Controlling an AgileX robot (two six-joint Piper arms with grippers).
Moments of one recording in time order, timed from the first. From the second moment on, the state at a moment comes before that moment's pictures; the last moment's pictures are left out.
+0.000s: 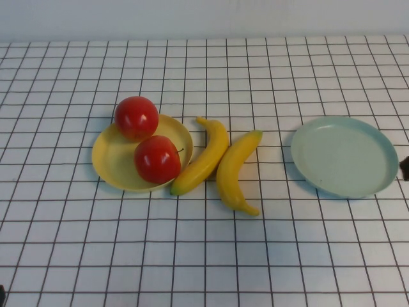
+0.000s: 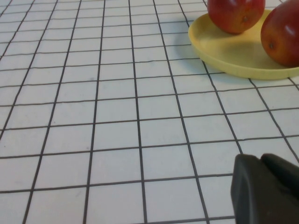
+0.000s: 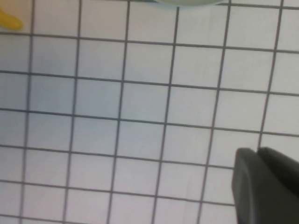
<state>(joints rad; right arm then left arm) 0.19 1.28 -1.11 0.05 1.19 0.12 -0.13 -0.01 0.02 0.04 0.39 -0.01</state>
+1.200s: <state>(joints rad) 0.61 2.15 -1.91 0.11 1.14 0.26 -0.13 -0.01 0.02 0.04 0.39 -0.01</state>
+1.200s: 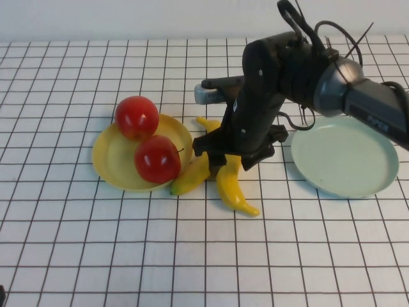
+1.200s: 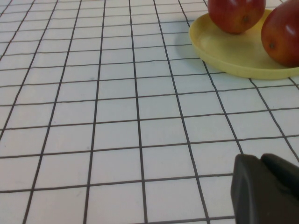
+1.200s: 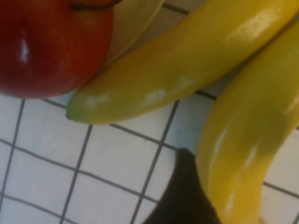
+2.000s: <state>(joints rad) 0.50 1.99 -1.82 0.01 1.22 0.21 -0.13 -0.01 0.02 0.04 0.39 -0.01</state>
